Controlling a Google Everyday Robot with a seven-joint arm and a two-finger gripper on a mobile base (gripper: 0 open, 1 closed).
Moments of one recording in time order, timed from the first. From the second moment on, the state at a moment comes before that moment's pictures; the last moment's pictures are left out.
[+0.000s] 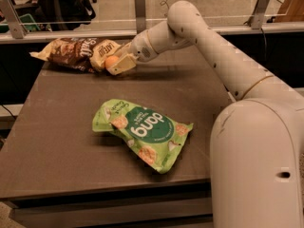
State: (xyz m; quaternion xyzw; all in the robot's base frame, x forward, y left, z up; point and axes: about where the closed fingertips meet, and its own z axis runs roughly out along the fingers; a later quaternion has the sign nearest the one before) arm 0.723 0.108 0.831 -0.59 0.65 0.33 0.36
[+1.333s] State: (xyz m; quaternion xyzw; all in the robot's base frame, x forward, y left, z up) arm 0.730 0.102 0.837 -0.59 0.65 0.32 0.36
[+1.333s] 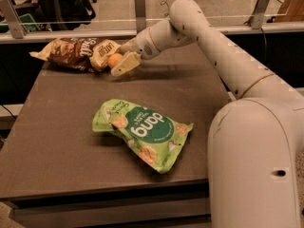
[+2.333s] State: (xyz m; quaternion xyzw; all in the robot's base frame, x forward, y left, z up) arm 0.747 0.007 0.856 -0.55 0.68 0.27 0.39
